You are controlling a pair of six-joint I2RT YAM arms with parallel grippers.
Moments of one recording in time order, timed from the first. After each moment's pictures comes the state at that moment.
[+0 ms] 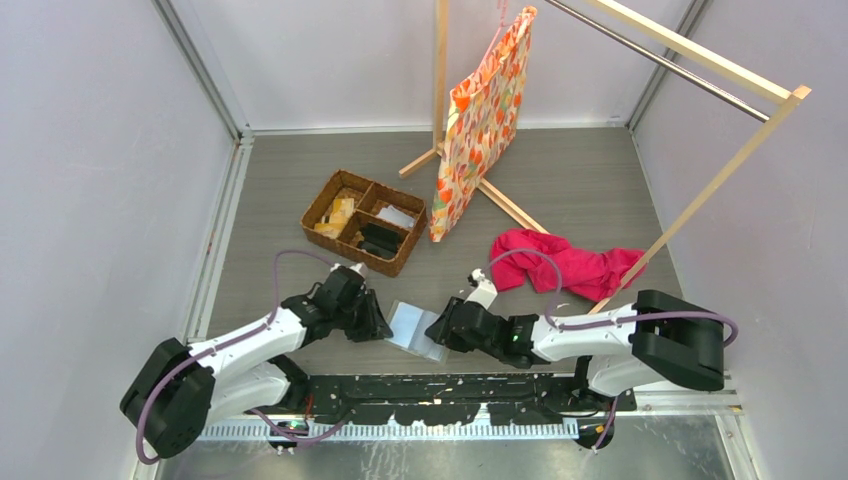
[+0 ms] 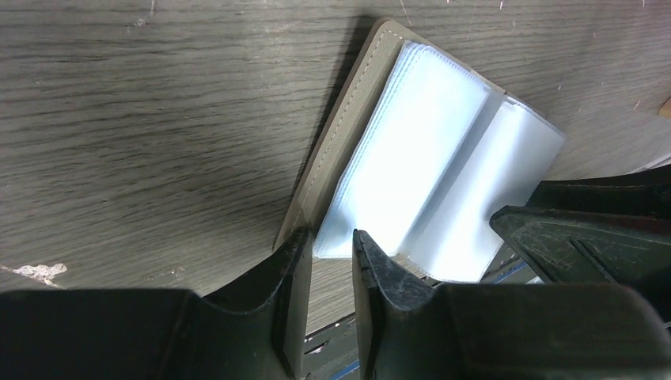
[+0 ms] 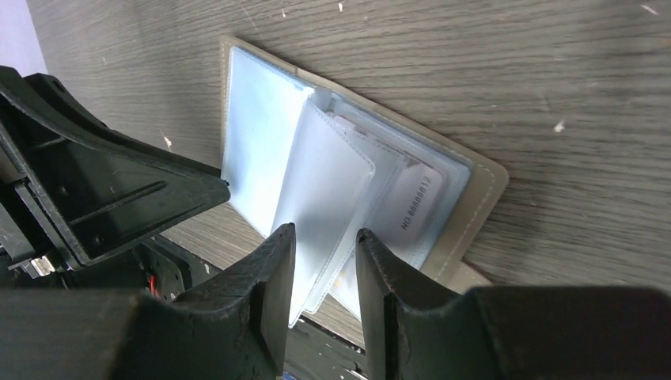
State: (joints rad) left arm -0.67 1.04 0.37 -0.29 0.20 -0.89; right arm 1.23 1.34 0.44 0.15 0.33 1.34
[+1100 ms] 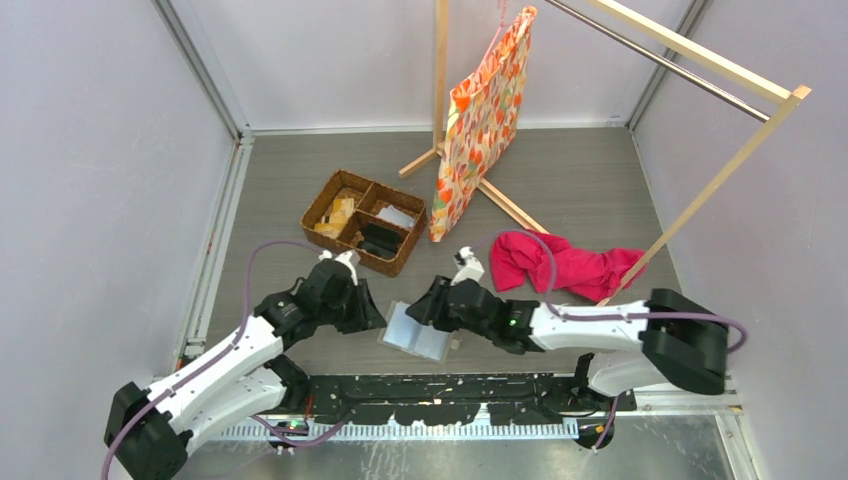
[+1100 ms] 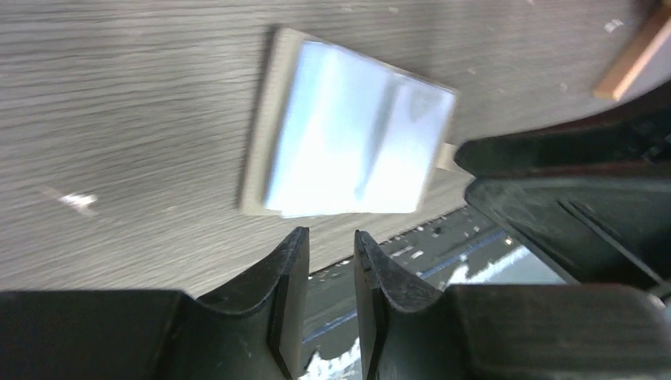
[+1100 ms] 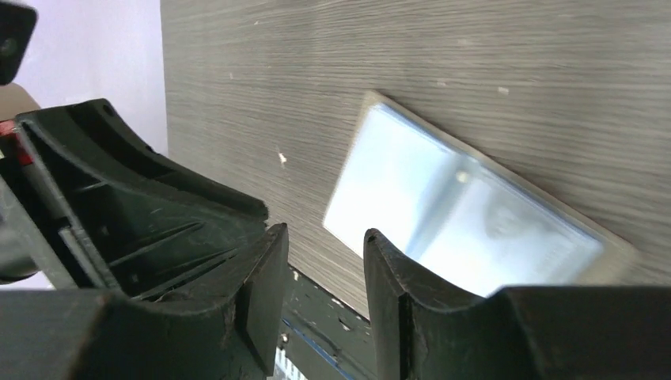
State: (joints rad) left arm -0.68 0.80 0.52 -0.60 0.14 -0.84; right arm 1.16 1.38 0.61 0.21 0.23 1.19
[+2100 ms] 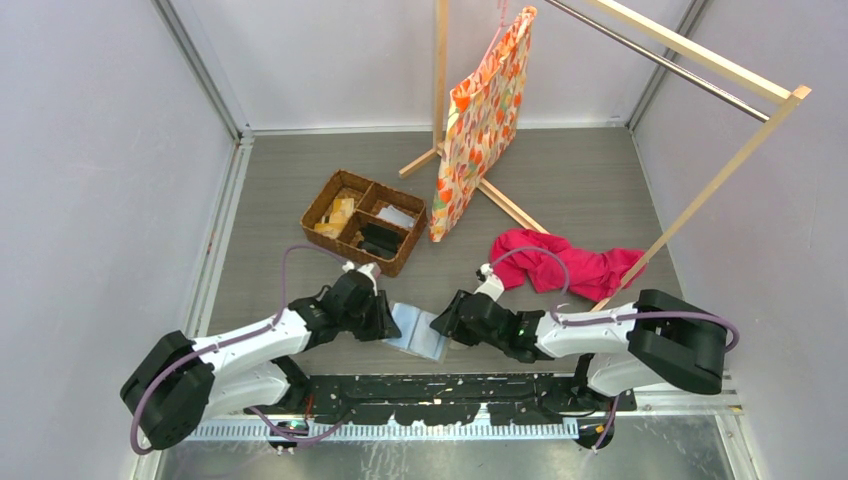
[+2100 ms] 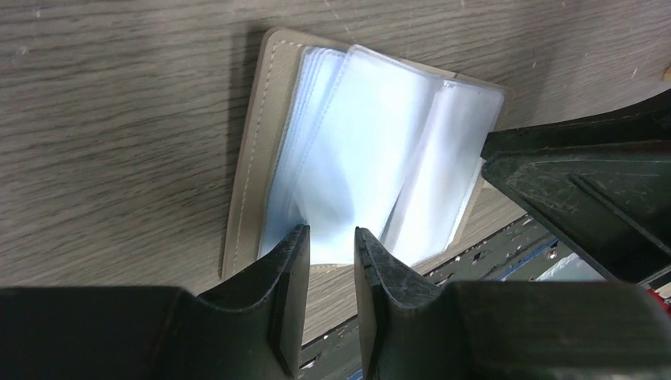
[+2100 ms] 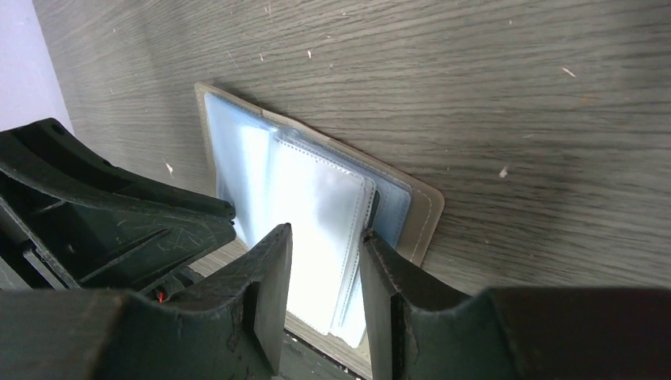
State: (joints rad) left arm -0.77 1.06 0.37 -0.21 0.15 -0.87; right arm 1.14 1.34 0.40 0.23 0.26 1.32
